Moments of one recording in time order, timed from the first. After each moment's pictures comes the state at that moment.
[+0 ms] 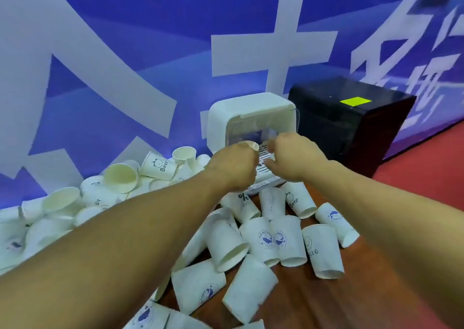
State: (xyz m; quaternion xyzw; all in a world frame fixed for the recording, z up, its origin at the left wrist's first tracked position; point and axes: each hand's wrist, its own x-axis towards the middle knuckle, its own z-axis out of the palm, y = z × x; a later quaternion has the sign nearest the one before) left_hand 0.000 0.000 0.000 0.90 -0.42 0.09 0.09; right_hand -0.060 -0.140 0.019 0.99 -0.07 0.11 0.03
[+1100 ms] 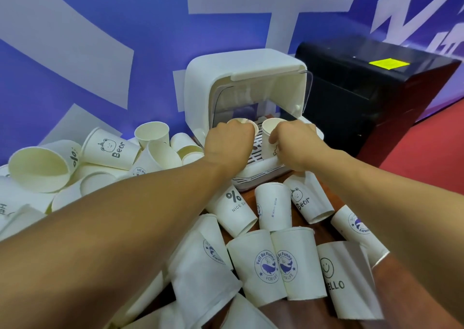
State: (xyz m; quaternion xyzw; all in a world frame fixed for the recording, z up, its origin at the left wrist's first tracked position) left_hand 0.089 -0.065 -0.081 0.93 -0.34 0.15 0.07; right_hand 0.030 -0.198 -0.061 0.99 -0.14 0.03 0.03
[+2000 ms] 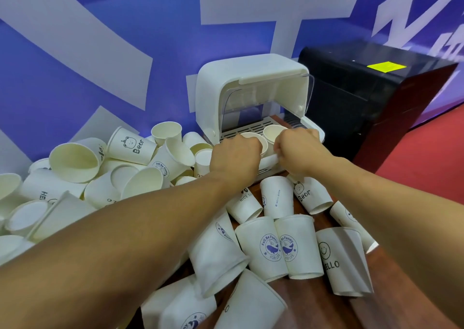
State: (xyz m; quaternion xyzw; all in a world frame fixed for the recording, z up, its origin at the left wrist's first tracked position) left_hand 0.053 -0.044 -0.086 0.93 -0.34 0.11 0.09; right_hand 0.008 -0.184 -0.063 0.99 -0.12 0.04 0.02
